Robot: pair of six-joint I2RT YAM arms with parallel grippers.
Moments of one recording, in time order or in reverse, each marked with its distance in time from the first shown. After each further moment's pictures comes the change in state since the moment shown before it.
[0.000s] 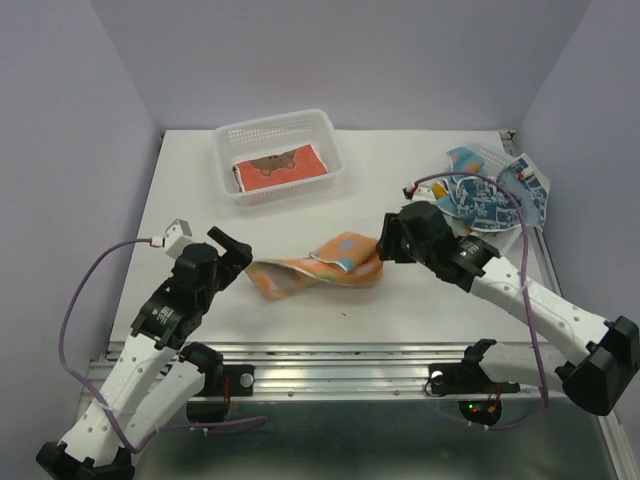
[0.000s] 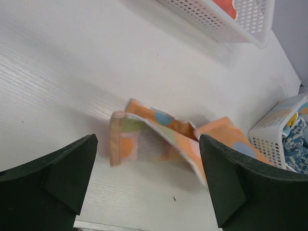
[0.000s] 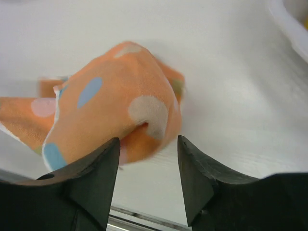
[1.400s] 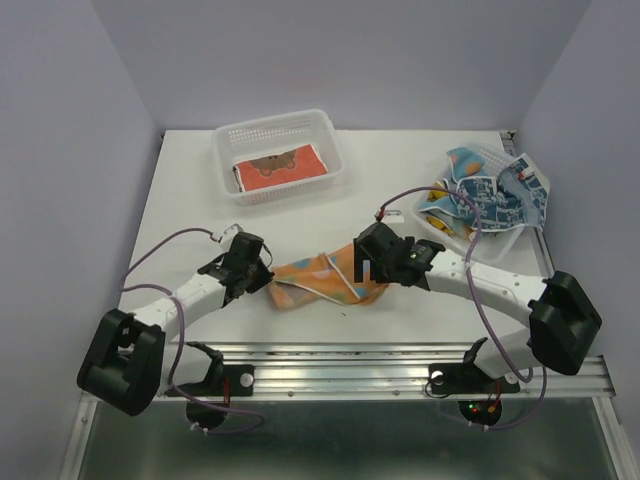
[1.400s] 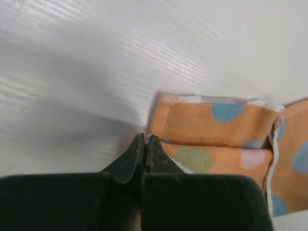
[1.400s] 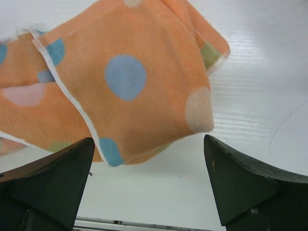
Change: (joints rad) left arm 0.003 0.637 -0.166 0.429 0.204 0.034; right arm 0.119 0.288 -0.122 -0.047 0.175 0.148
